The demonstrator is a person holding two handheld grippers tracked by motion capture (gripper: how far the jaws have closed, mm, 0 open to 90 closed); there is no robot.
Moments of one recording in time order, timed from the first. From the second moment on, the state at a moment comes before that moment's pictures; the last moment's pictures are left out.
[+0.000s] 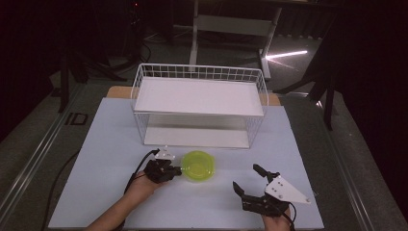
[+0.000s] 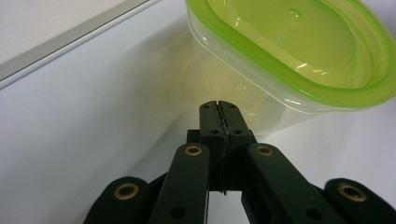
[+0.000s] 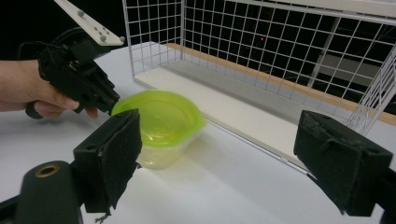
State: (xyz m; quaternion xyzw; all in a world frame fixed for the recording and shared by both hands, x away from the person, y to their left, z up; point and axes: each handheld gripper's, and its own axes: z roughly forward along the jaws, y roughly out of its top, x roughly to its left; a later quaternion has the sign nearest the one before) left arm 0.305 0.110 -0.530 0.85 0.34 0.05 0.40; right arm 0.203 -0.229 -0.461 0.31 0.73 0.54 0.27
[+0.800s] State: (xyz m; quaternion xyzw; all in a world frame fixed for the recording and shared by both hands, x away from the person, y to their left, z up) left arm 0.289 0.128 -0.517 0.84 0.33 0.05 0.43; right arm 0.204 -0.228 -0.462 0.31 0.74 0.53 0.27
